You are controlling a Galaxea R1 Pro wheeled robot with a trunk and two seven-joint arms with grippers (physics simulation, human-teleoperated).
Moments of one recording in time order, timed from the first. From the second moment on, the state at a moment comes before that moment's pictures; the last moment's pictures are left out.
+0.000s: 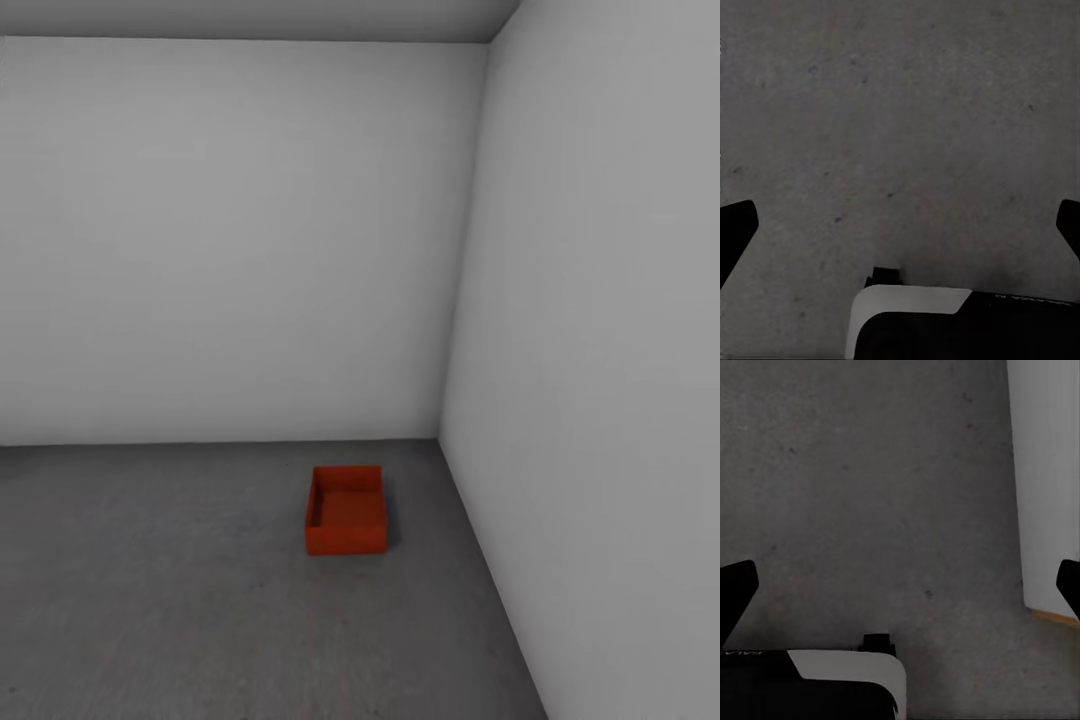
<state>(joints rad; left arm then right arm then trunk) -0.26 0.04 0.04 0.08 0.12 -0.46 -0.07 -0.30 -0.04 0.04 0.05 -0.01 -0.38 -0.03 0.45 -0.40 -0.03</state>
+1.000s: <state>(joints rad) -0.26 0.04 0.04 0.08 0.12 -0.45 -0.07 -0.30 -0.04 0.04 0.05 -0.01 -0.38 -0.03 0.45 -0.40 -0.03</state>
